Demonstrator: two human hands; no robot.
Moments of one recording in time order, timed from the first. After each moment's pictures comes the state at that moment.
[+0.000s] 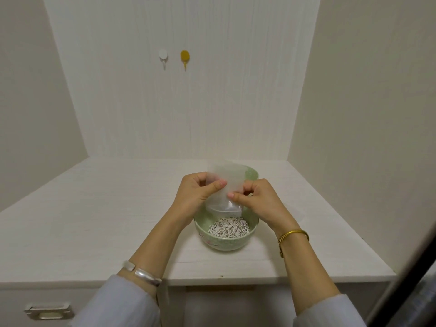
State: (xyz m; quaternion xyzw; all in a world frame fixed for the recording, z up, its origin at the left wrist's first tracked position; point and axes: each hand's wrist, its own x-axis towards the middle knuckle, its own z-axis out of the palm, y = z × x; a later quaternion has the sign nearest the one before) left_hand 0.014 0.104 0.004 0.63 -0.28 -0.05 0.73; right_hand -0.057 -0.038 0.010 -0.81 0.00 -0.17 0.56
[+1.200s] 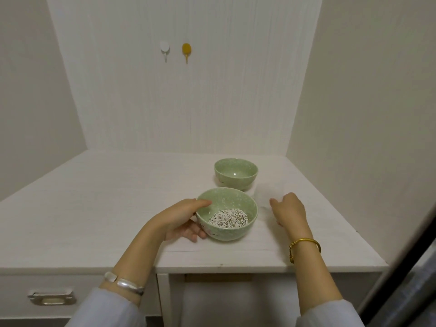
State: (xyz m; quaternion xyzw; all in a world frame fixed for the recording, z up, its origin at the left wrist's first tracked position) left_hand 0.008 0.139 -0.027 0.71 -0.15 -0.34 0.59; right_hand -0.069 -0.082 -0.027 -0.83 0.35 -0.18 0.41
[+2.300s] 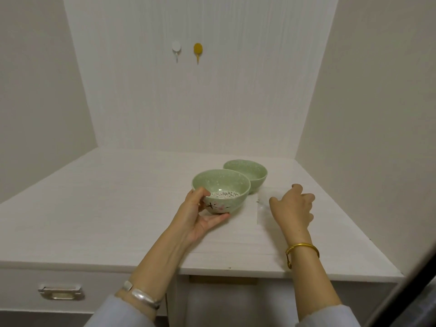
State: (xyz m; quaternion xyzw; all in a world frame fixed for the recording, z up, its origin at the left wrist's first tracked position) left_hand -0.010 0.125 -0.024 0.40 0.02 -0.29 0.87; right_hand -0.061 -0.055 -0.015 -0.84 0.37 -0.22 0.32
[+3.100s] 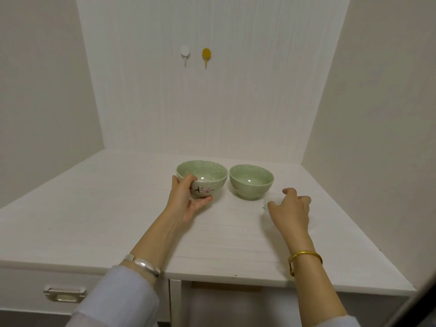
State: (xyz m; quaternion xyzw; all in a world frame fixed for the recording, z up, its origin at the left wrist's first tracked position) left_hand 0.050 0.138 -0.024 0.43 0.01 -0.15 0.89; right_hand -0.054 -0.046 -0.014 -0.86 0.31 -0.21 0.33
